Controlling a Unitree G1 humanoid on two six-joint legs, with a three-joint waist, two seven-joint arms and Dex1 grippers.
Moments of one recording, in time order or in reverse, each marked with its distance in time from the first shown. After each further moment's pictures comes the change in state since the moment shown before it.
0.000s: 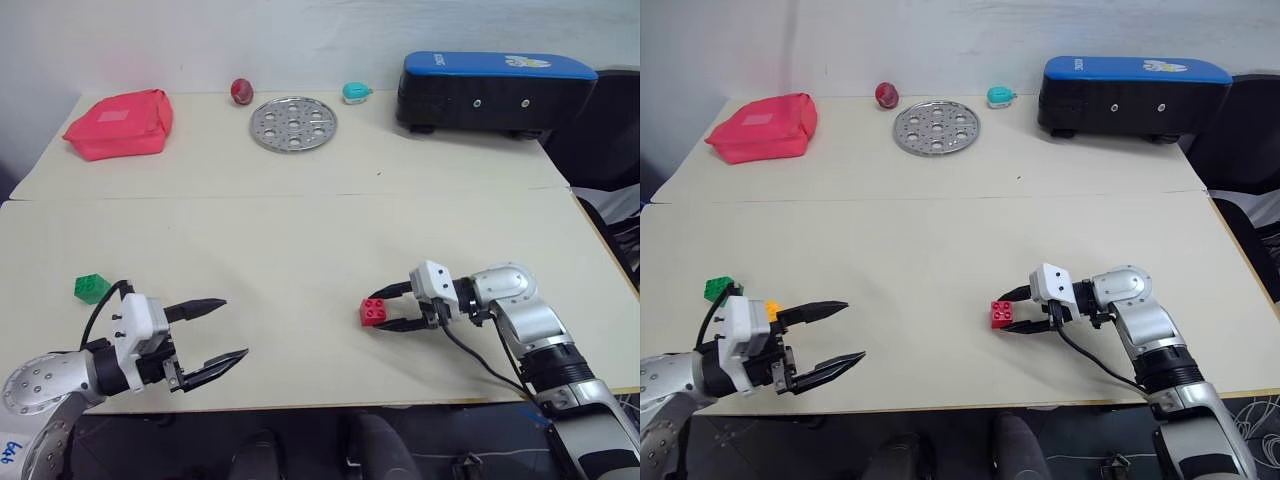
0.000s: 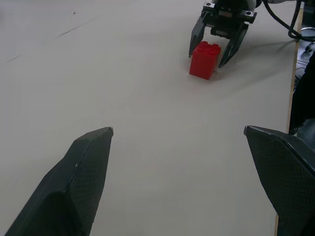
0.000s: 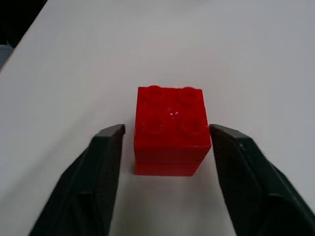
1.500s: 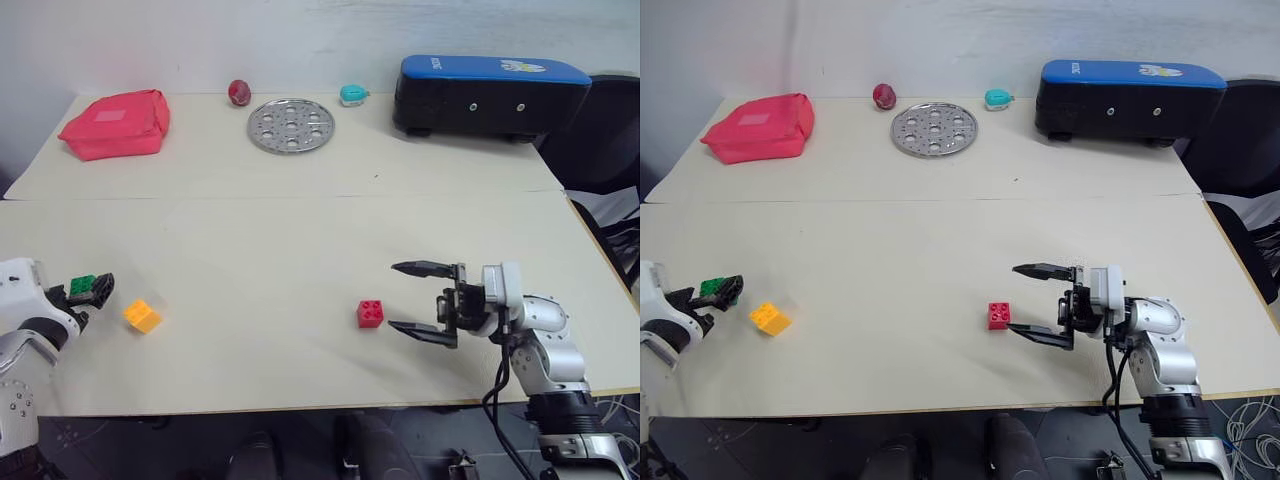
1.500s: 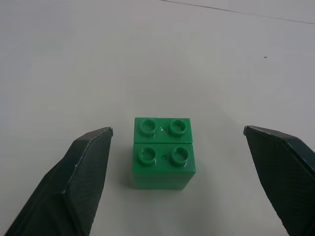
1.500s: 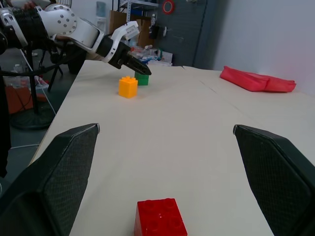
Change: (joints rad) left arm -0.330 -0.115 0.235 0.363 -0.001 0.450 0.877; right arm 0.242 0.088 -0.252 -0.237 0.344 -0.010 -0.009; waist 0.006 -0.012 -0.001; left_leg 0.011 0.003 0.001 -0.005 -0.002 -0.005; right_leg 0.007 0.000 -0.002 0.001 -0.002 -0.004
